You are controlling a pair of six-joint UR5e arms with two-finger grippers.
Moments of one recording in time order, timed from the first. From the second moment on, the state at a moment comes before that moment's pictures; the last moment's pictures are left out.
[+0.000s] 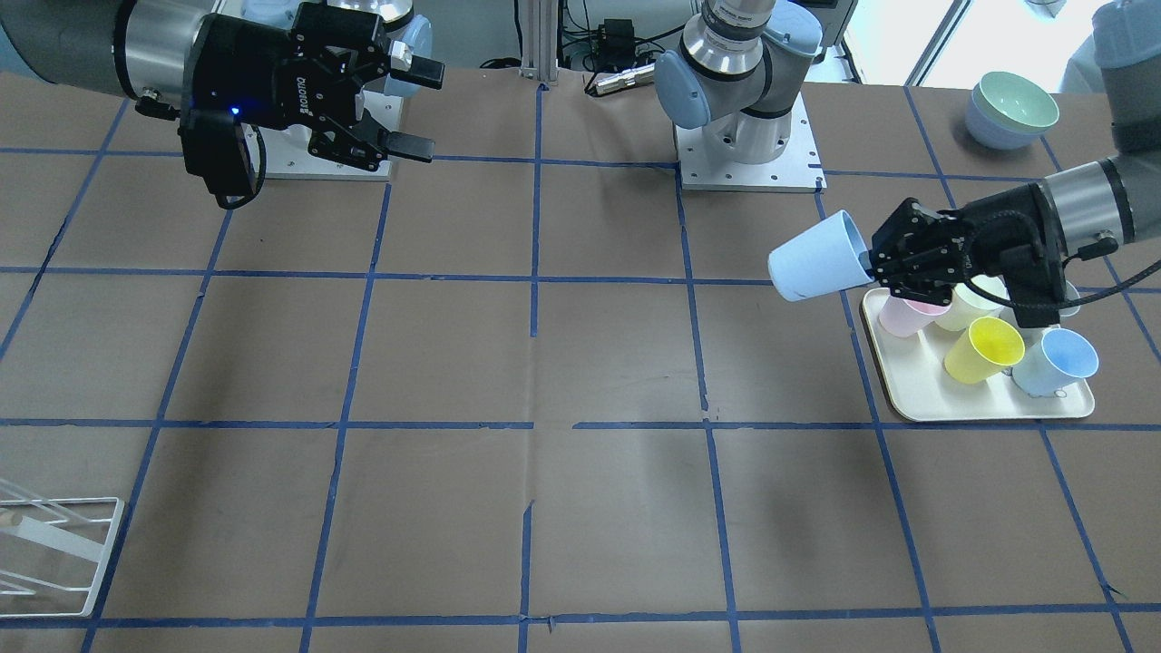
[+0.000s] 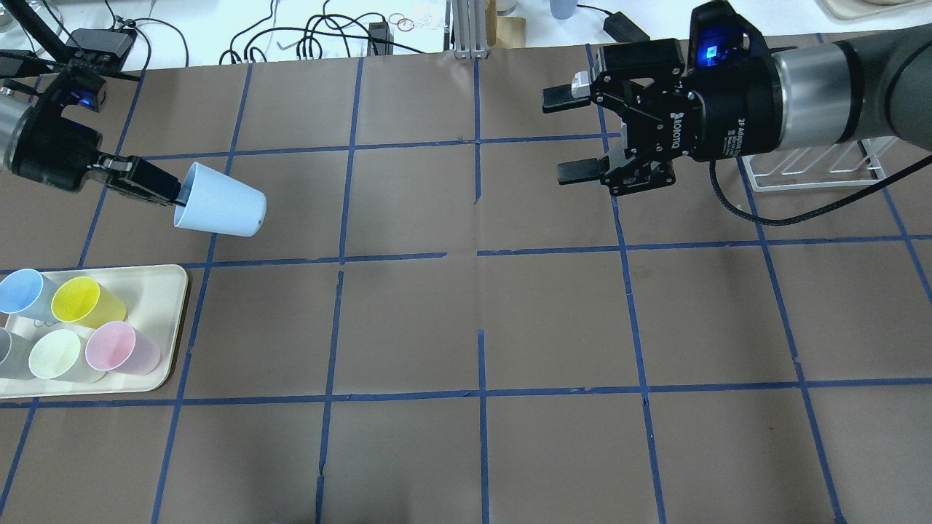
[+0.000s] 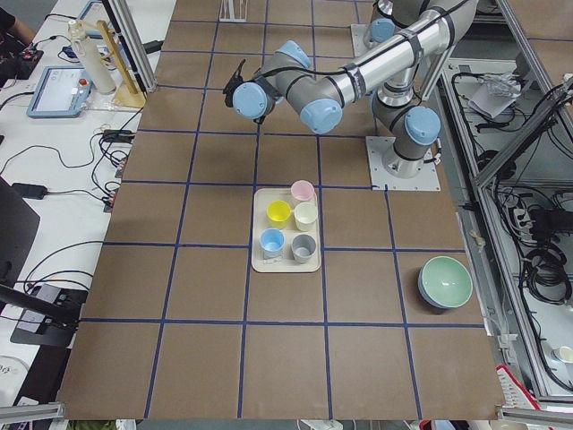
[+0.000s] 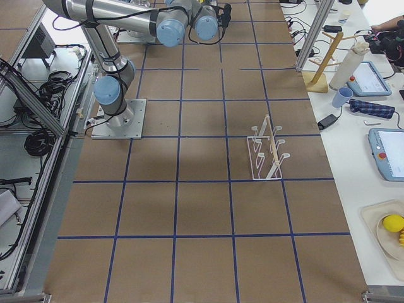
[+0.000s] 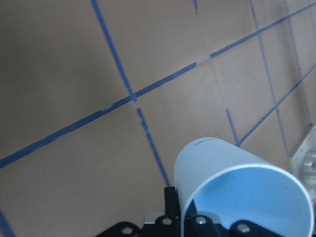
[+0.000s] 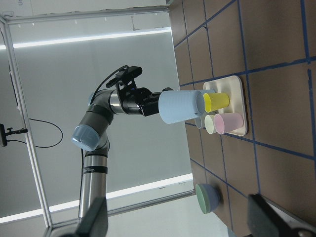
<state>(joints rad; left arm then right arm) -1.07 -1.70 -1.62 -2.04 0.84 1.08 1.35 -1.67 1.77 -0.96 -0.28 -0.59</state>
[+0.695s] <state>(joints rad) -1.33 -1.61 -1.64 -2.36 0.35 1.01 1.37 -1.65 1.79 -0.84 -0.09 -0.60</state>
